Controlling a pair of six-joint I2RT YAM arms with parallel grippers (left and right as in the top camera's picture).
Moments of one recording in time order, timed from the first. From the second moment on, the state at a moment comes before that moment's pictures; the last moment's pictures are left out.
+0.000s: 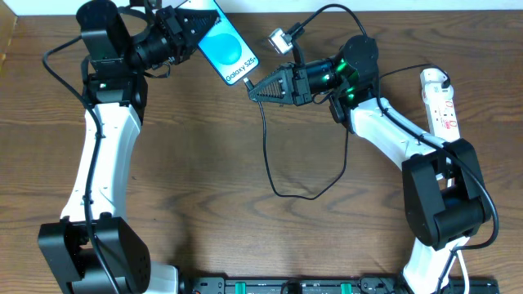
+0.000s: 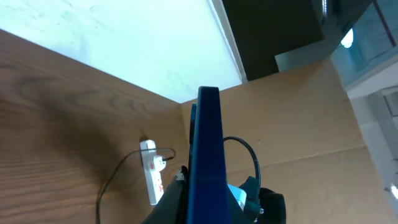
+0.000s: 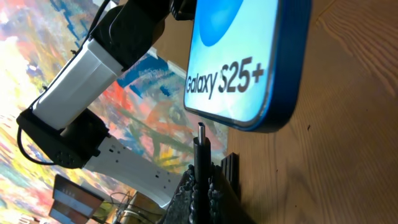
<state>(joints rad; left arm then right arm) 0.07 1.63 1.39 0.09 1.04 -1.06 0.39 1.97 1.33 0.97 -1.47 1.22</state>
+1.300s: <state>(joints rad) 0.06 1.63 1.39 0.09 1.05 -1.06 0.38 1.97 1.33 0.97 -1.49 1.22</state>
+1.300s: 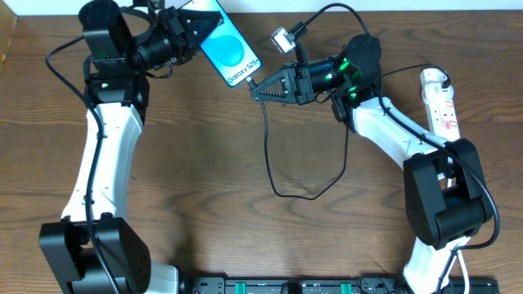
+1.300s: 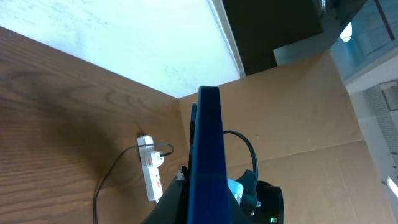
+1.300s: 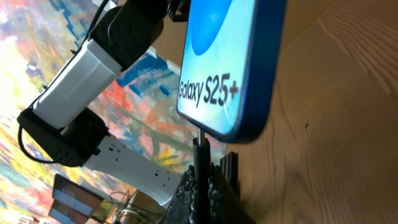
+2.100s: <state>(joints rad) 0.04 1.63 1.39 0.09 1.04 -1.04 0.39 1.97 1.33 0.95 -1.49 1.22</state>
